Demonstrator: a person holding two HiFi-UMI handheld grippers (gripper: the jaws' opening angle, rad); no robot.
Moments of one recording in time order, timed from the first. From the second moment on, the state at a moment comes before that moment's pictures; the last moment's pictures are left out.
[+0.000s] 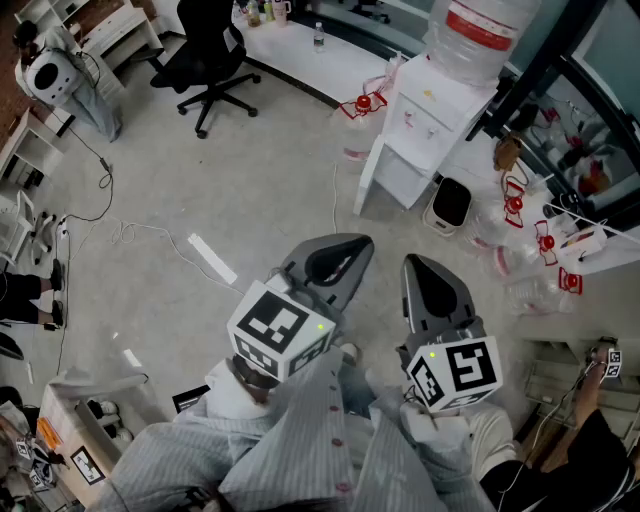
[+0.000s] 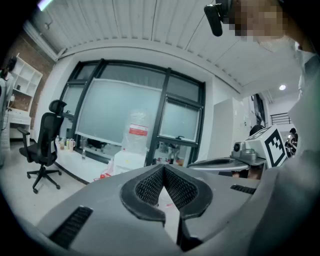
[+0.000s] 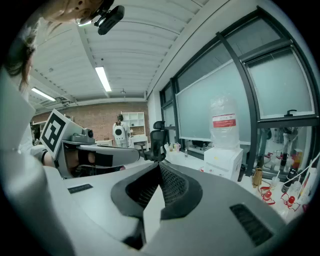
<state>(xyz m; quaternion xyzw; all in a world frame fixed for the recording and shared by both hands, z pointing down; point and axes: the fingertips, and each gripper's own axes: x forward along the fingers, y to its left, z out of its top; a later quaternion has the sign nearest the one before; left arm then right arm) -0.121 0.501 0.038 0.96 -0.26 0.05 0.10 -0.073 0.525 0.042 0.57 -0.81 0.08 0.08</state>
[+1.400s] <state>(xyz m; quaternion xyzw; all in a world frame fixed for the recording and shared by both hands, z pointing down) -0.105 0.323 0.049 0.95 -0.29 0.05 0.11 -0.026 0.359 0.061 0.58 -0.81 0.11 0.09</state>
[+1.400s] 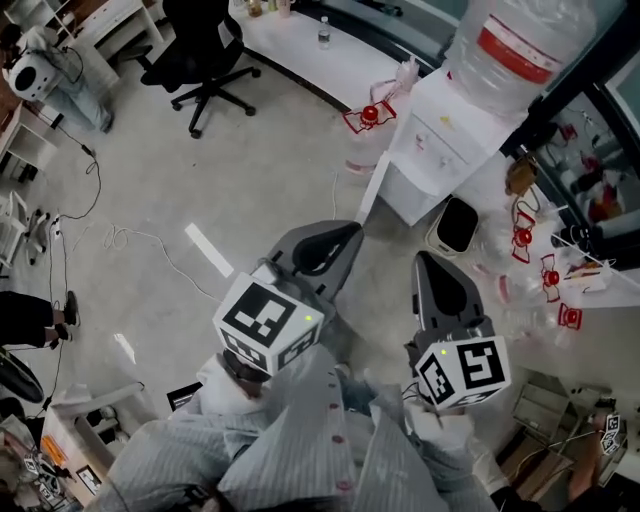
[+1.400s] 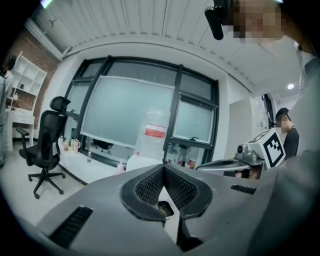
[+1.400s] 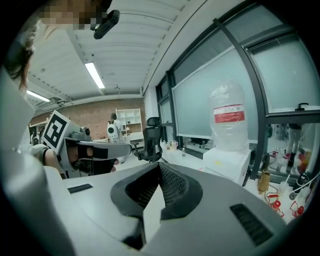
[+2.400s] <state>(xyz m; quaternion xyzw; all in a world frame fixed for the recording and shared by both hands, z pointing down) -0.086 0.155 0.068 0.96 -0.25 0.06 0.13 -0.015 0.196 0.087 0.61 -0.78 0.14 0.09</state>
